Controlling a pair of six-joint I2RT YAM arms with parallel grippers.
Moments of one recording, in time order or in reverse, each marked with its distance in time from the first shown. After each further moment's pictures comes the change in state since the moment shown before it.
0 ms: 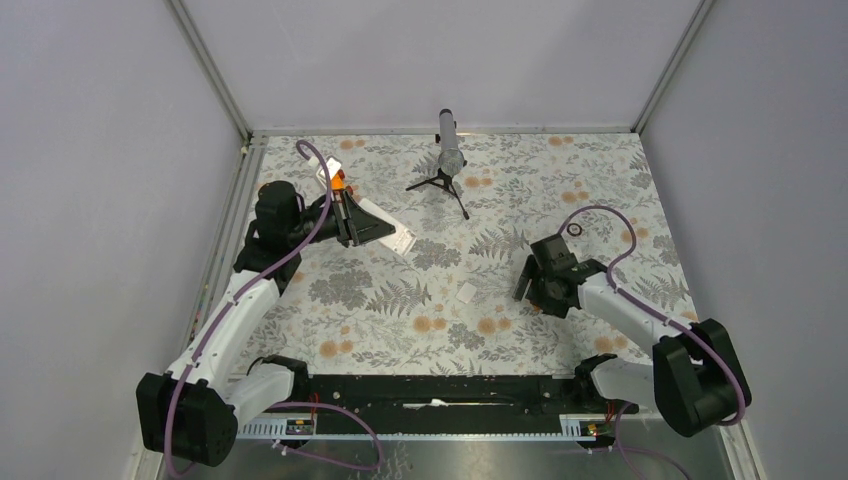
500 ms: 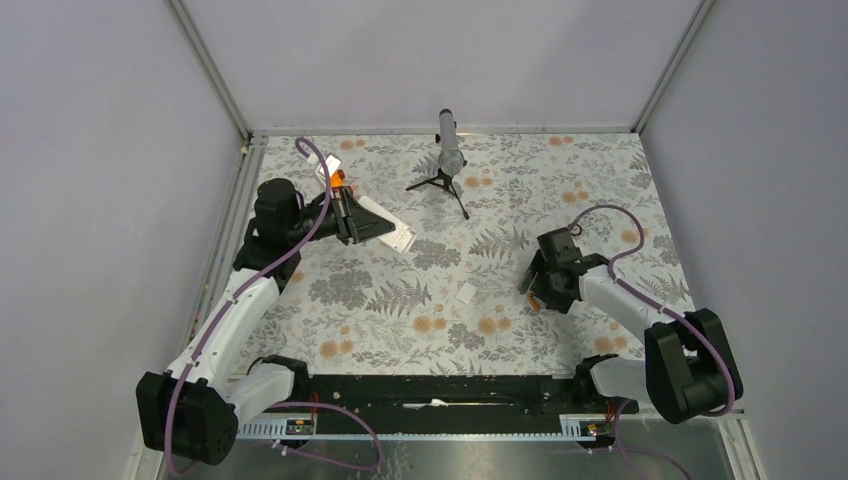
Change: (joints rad) left arm 0.002 0.008 0.018 -0.003 0.000 0.000; right arm -0.063 0.064 0.014 0.045 0.009 0.010
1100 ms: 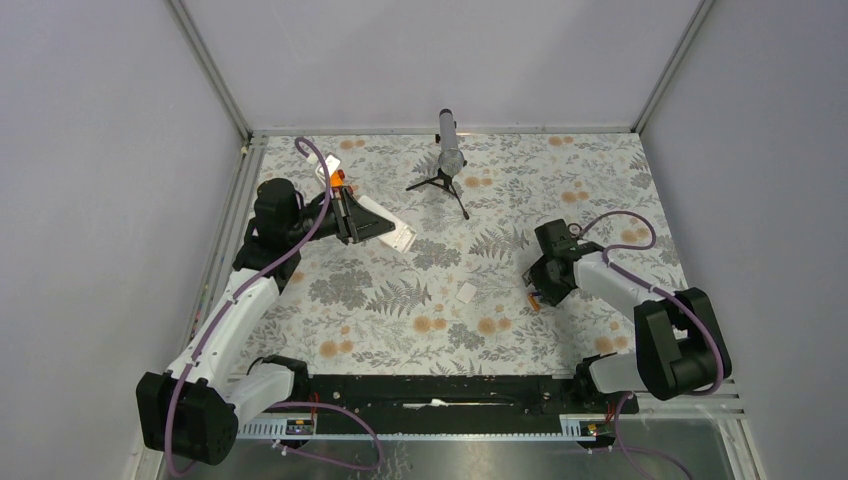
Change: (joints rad) left arm 0.001 0.000 0.000 0.002 0.000 -0.001; right arm -0.039 0.122 0.081 -0.039 0.049 0.301
